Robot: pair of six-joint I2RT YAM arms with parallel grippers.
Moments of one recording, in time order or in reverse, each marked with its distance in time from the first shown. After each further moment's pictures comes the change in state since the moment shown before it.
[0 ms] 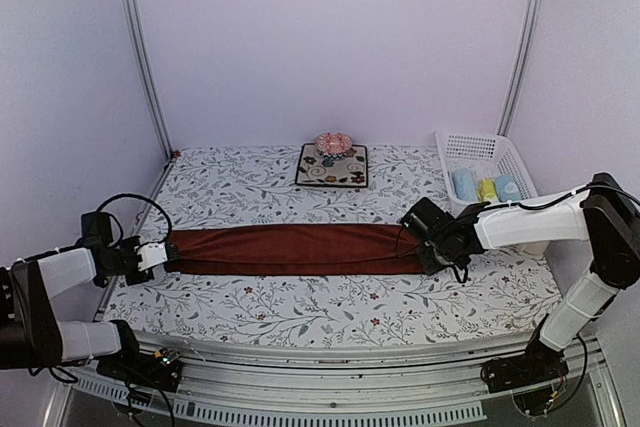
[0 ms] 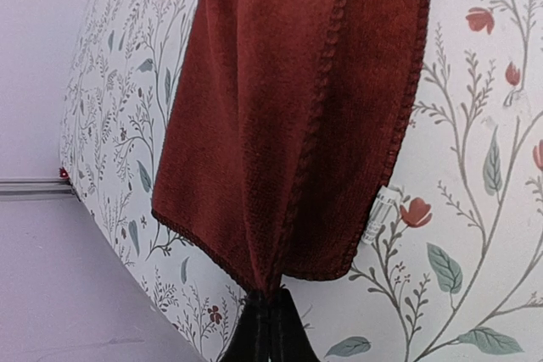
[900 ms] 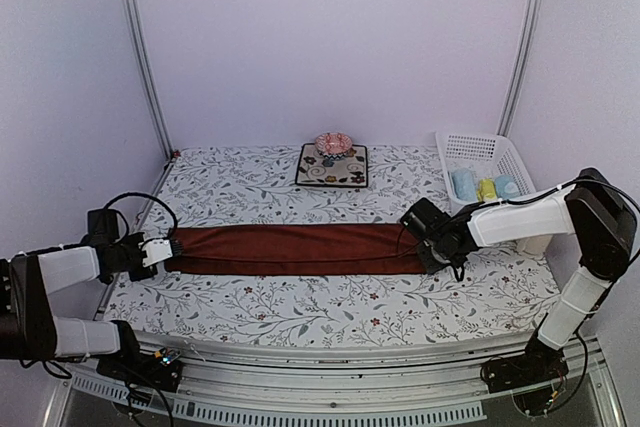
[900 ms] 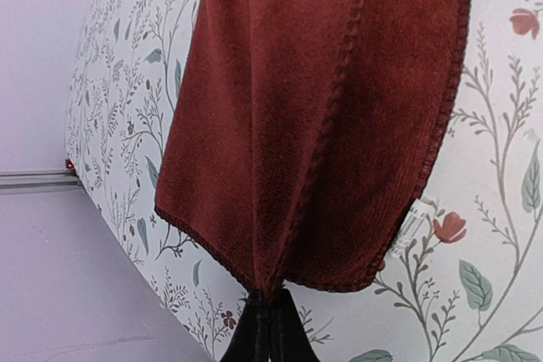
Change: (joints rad) left arm -0.072 0.039 0.000 0.090 -0.098 -0.070; right arm -0.047 0.069 0.005 0.040 0.011 -0.051
